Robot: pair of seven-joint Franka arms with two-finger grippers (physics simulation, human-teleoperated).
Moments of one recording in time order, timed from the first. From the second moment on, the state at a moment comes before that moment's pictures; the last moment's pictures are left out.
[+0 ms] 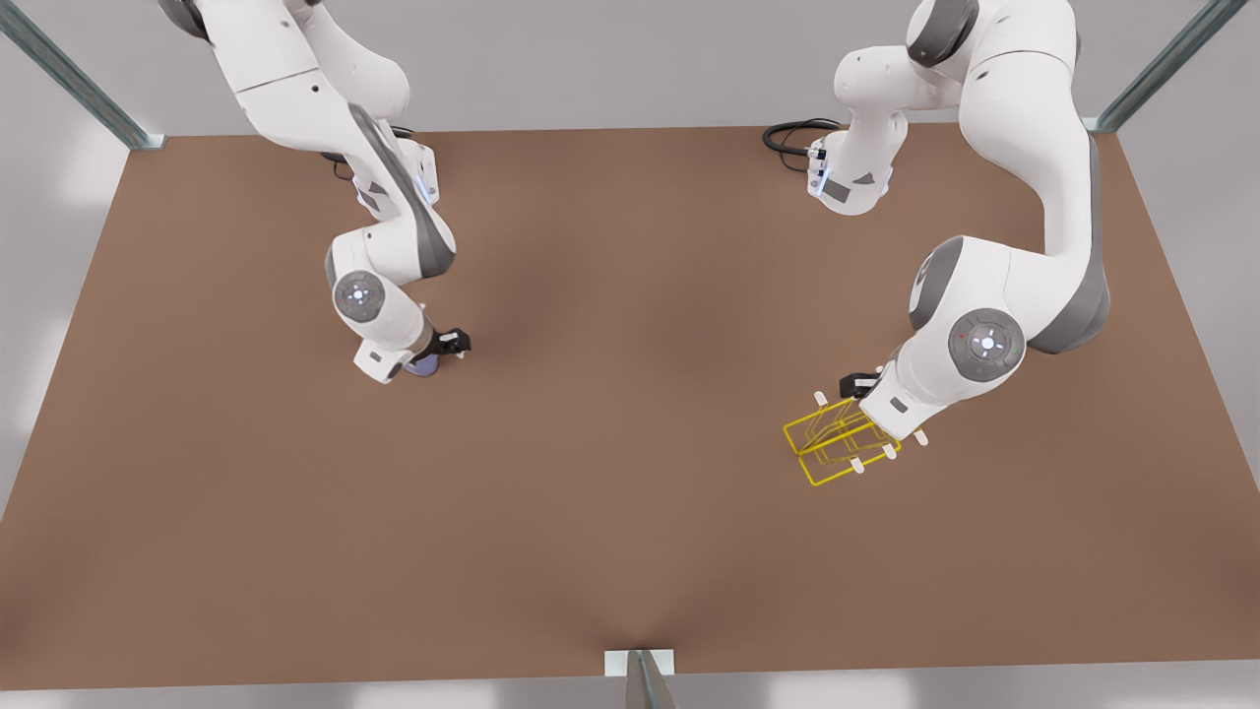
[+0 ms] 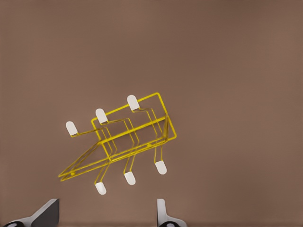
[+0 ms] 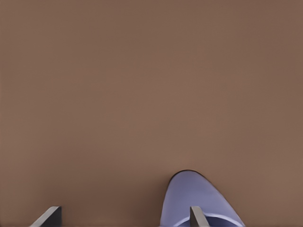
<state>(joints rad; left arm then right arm) 0.00 0.43 -0.35 -1.33 0.18 1.53 -0.32 -0.02 0.13 0.35 -2.34 0.04 2.35 0.14</state>
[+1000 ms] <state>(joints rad) 0.00 0.42 -0.35 -1.35 0.17 1.52 -0.33 -0.01 0.06 0.39 -2.45 0.03 2.37 0.16</state>
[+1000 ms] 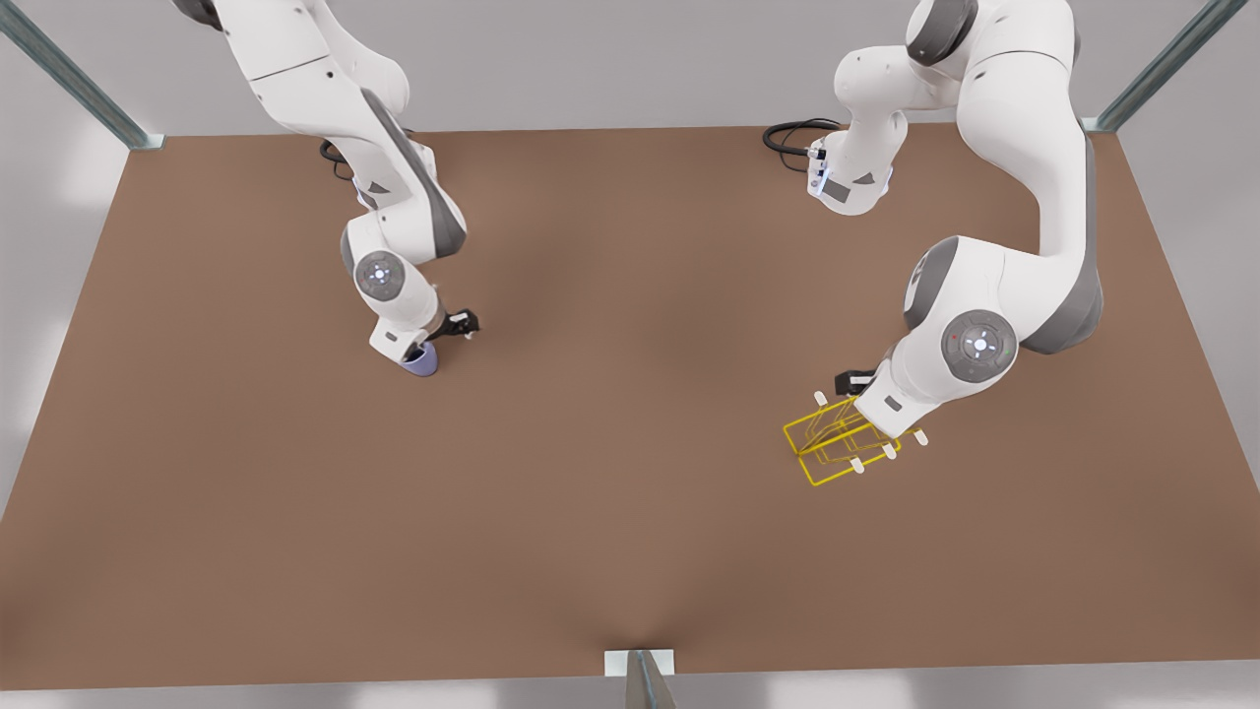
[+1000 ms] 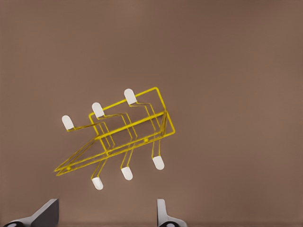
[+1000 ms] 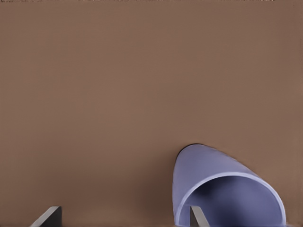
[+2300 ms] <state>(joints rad) -0.03 0.41 -0.35 -1.34 0.18 1.52 -0.36 -0.10 -0.04 0.42 -2.38 -0.18 2.28 0.22</state>
